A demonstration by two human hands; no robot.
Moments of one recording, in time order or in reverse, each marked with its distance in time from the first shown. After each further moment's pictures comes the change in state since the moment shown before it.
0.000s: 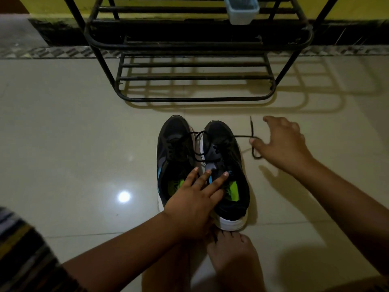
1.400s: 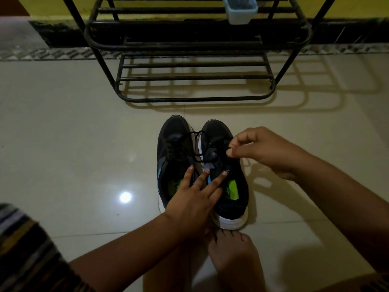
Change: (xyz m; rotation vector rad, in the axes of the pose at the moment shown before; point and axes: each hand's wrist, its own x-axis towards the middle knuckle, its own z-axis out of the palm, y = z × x) left_hand 0.001 0.001 0.009 0.083 -0.039 -0.041; right_hand -0.026 -0.039 -0.017 0.670 -0.444 -0.112
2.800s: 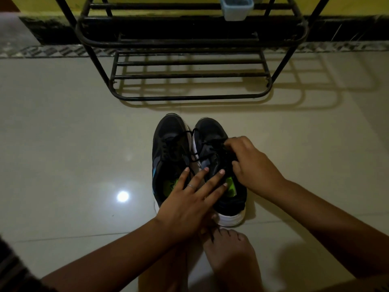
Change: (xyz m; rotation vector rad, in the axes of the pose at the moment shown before) left_hand -0.002 -0.003 0.021 0.027 0.325 -0.006; right_hand 0.018 0.070 0.024 -0.691 0.225 -0.255
